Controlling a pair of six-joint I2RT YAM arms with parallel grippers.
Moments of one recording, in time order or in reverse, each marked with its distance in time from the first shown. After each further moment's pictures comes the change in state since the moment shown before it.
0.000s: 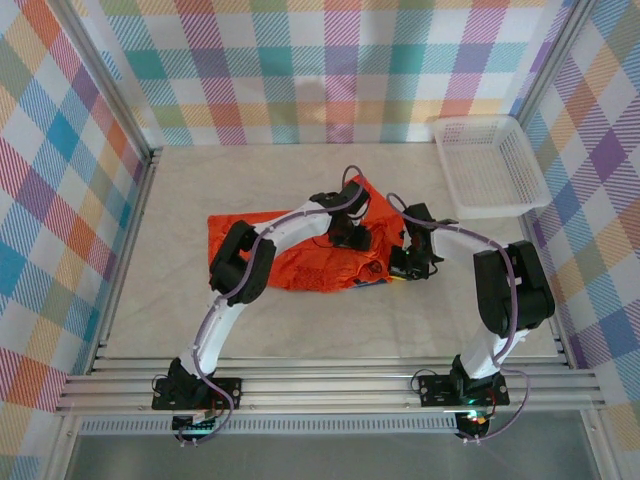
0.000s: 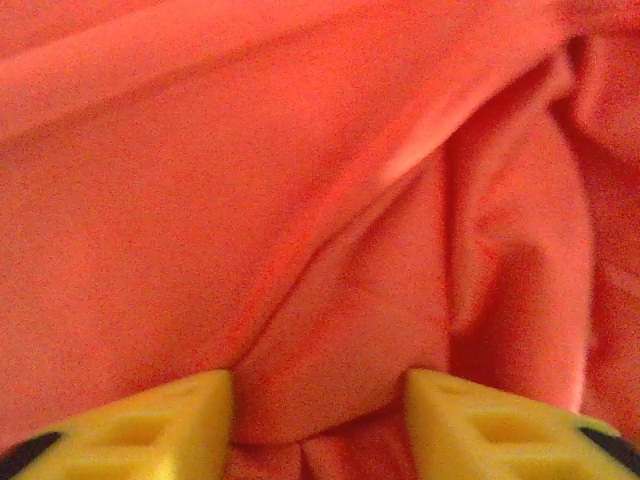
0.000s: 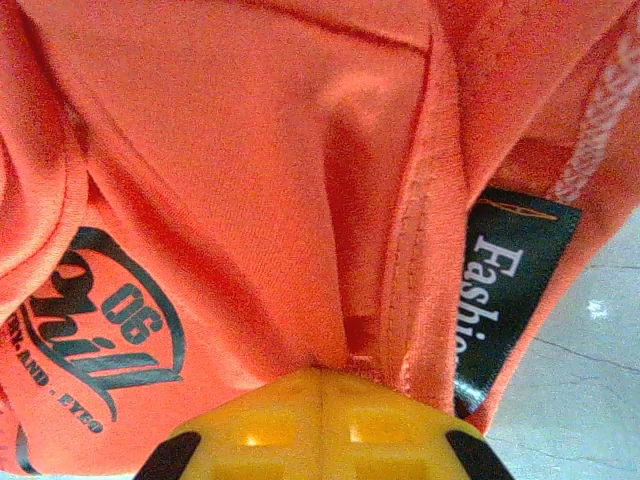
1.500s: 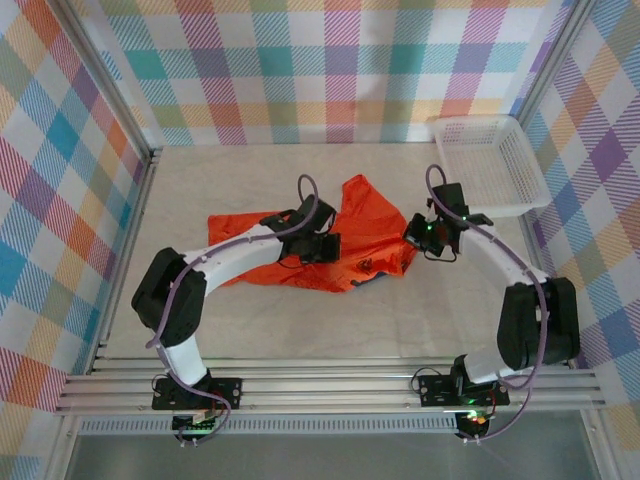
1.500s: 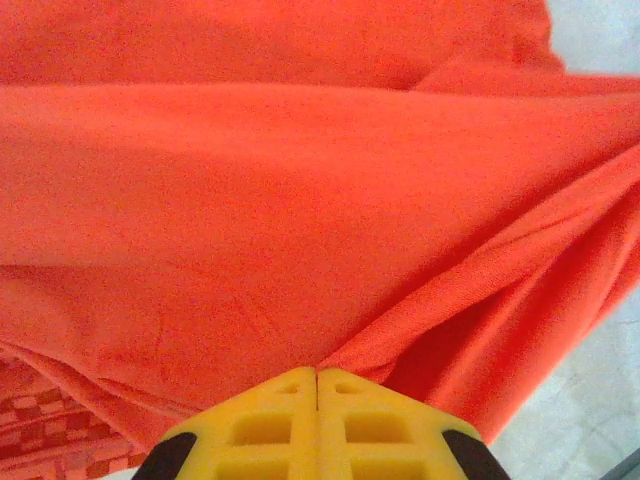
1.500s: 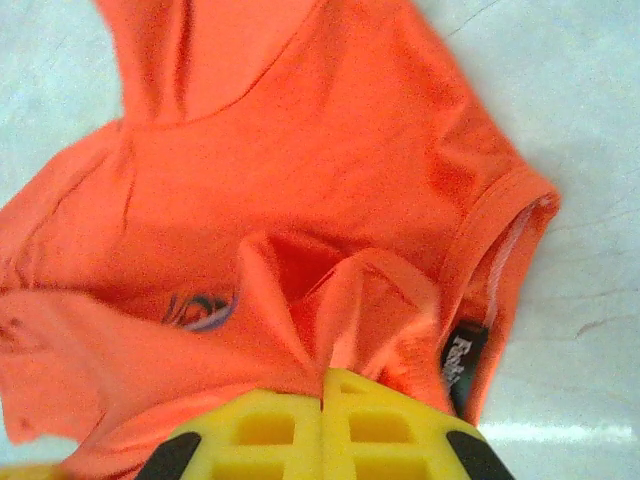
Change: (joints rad) left arm -0.013 -0.587 -0.659 0.246 0.004 -0.211; right arm -0.122 -0.241 0.031 0.081 -0.034 0.154
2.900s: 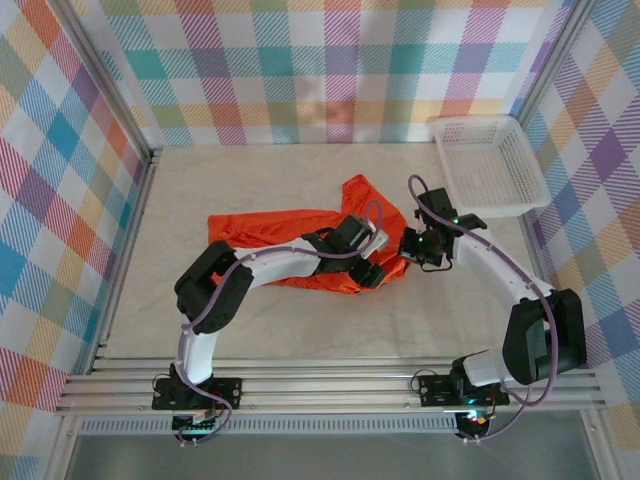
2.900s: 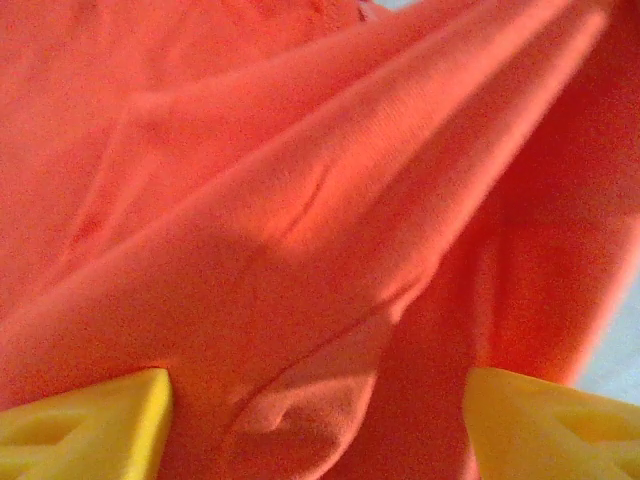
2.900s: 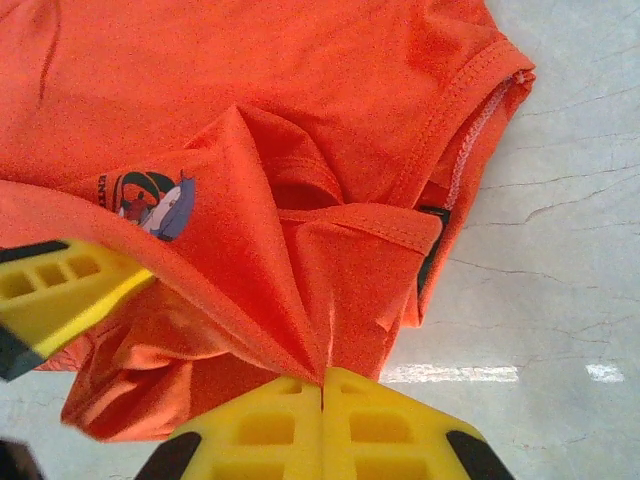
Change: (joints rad) left arm -0.151 0.244 0.113 0.230 -0.052 0.611; right arm 0.119 -0.057 0.029 -0.214 0.124 -0.084
